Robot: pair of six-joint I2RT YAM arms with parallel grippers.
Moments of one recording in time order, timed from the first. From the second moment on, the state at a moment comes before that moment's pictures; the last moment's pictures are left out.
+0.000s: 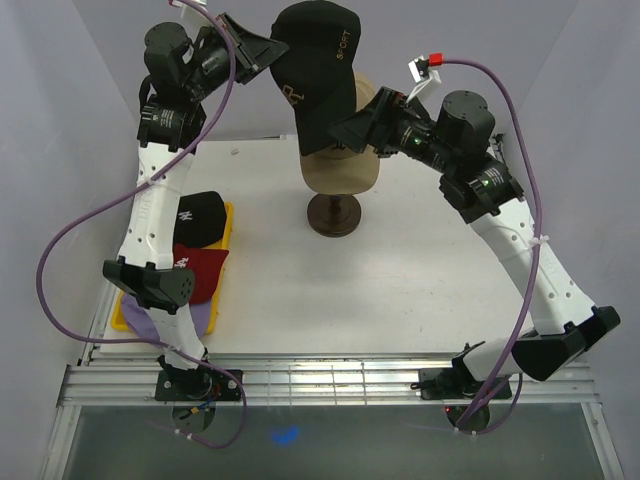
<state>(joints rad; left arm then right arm) -0.24 1.85 2.40 -0.35 0.51 -0.83 0.55 1.39 1.72 -0.31 -0.37 0.66</state>
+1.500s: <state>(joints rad) -0.26 1.67 2.29 -0.46 0.43 -0.75 0.59 1.41 1.72 -0.14 -0.41 0.87</state>
